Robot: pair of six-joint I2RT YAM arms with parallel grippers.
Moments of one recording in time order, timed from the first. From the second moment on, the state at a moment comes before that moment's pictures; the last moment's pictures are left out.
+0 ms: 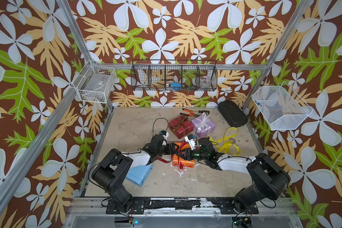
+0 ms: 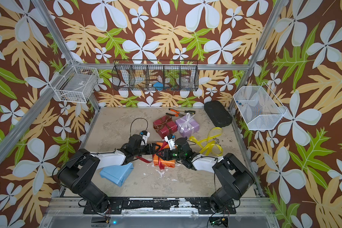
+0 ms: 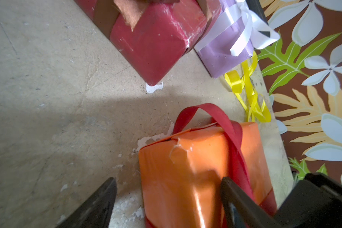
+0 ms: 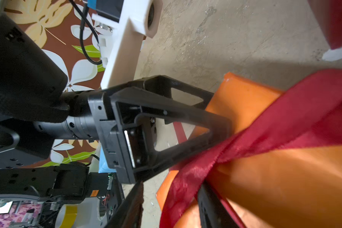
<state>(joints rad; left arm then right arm) -0.55 1.64 0.69 0.31 0.29 -0.61 0.65 1.58 0.64 0.44 -0.55 0.64</state>
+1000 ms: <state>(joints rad) -0.55 1.63 0.69 0.29 0.29 -0.63 0.68 1.54 0.55 0.82 -0.75 0.84</state>
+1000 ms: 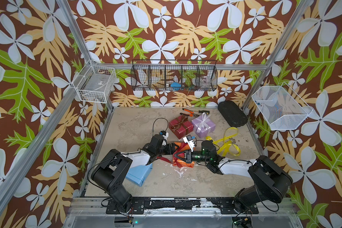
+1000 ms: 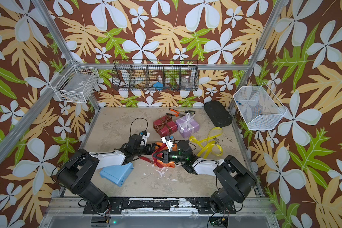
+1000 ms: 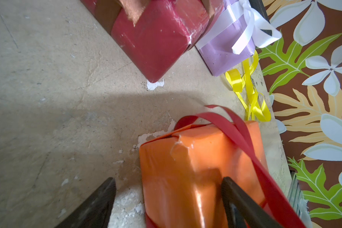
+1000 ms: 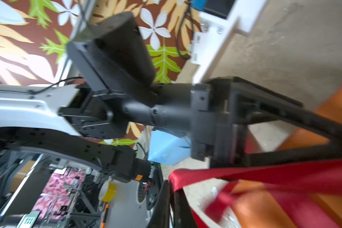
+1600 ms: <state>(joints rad) -0.54 1.61 0.70 0.24 0.29 -0.63 0.82 1.35 0.73 0.66 -0.76 0.74</state>
